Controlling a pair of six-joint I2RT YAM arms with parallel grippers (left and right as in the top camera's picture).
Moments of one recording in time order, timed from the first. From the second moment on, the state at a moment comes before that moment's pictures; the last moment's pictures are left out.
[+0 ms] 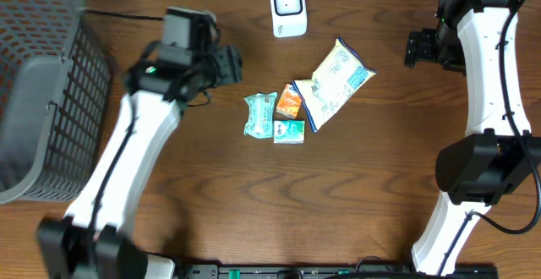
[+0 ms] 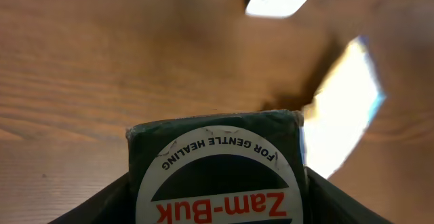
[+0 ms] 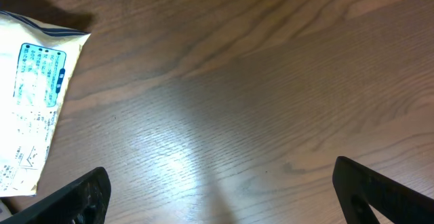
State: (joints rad) left arm -0.25 1.61 1.41 -0.73 0.13 -0.40; right arm -0.03 2.11 2.22 -1.57 0.21 0.25
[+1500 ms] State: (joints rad) left arm -0.13 1.41 1.41 -1.03 -0.03 -0.33; right arm -0.03 2.11 2.22 -1.57 0.21 0.25
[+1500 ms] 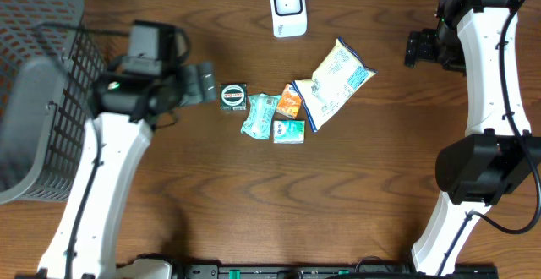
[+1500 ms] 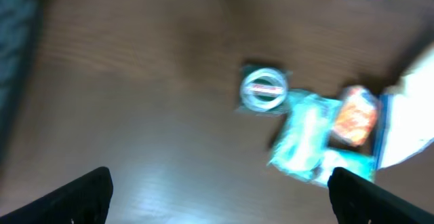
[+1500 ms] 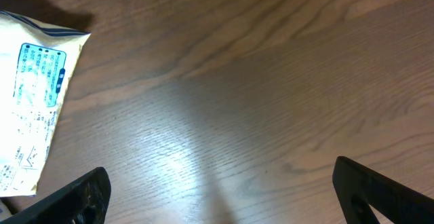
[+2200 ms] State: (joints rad) left arm 0.22 1.34 1.41 -1.29 -0.09 -0.43; right arm -0.03 2.11 2.22 -1.57 0.21 0.25
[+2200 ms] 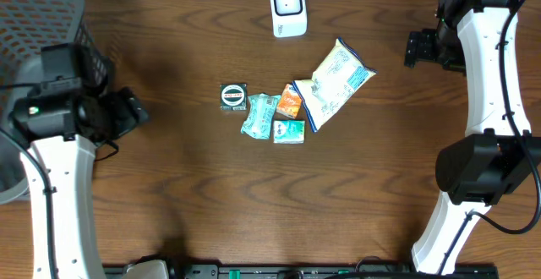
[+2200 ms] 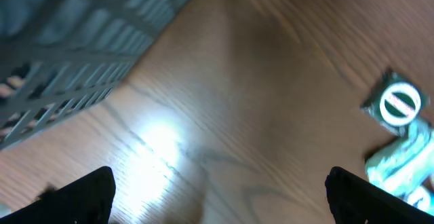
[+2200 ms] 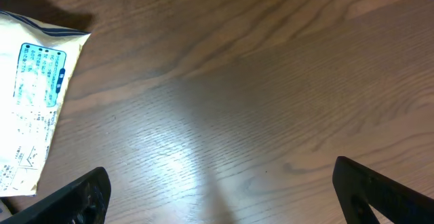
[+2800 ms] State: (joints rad) left arm 0.23 1.34 1.41 -1.32 -0.09 -0.49; right arm -0.03 2.11 2.22 -1.53 0.21 0.25
